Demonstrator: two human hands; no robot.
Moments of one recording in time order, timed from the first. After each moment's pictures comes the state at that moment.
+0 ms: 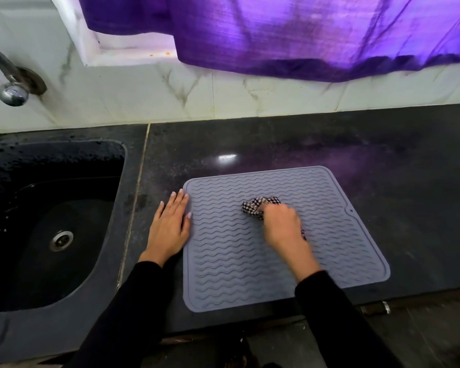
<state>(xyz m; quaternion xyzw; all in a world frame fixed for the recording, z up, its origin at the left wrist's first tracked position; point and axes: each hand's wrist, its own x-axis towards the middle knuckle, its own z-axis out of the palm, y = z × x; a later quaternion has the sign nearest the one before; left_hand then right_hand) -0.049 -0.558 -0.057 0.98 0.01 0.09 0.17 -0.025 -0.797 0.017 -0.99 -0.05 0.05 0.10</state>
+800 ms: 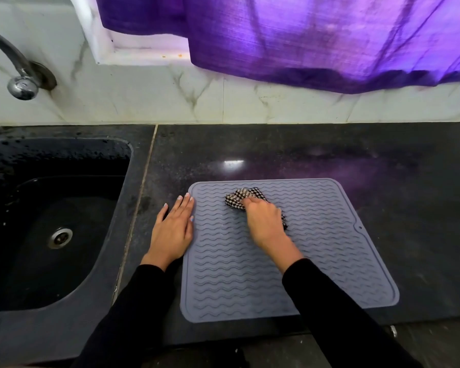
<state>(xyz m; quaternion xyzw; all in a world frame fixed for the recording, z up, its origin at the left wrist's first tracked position) -0.041 -0.557 -0.064 0.98 0.01 0.09 0.15 0.003 -0.759 0.010 -0.98 -0.17 0.00 0.08</state>
